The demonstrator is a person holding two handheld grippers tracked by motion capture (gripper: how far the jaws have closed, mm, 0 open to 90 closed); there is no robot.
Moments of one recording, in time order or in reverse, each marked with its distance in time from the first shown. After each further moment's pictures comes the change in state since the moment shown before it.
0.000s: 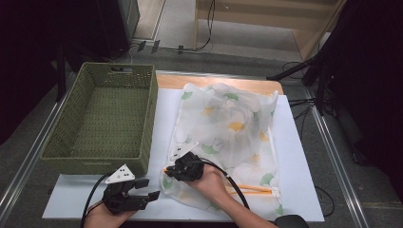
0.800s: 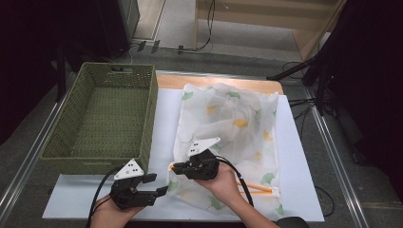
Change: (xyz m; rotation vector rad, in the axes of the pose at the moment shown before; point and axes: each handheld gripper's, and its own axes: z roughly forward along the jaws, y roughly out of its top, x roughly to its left) left arm -0.022 0.030 0.005 -0.018 0.004 0.057; right arm 0.004 -0.002 -0.059 -0.142 0.063 0.027
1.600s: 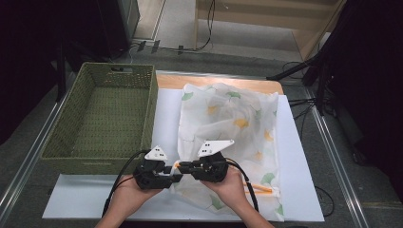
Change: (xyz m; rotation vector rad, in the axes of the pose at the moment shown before) left arm 0.004 0.043 0.046 0.148 -0.054 0.103; right arm 0.004 -0.008 -0.024 -0.100 -0.009 0.024
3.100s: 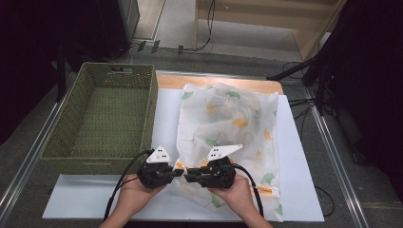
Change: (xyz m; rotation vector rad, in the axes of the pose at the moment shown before) left arm -0.003 -0.002 0.011 -0.102 0.013 0.067; right arm -0.004 -0.024 -0.012 0.019 0.056 0.107
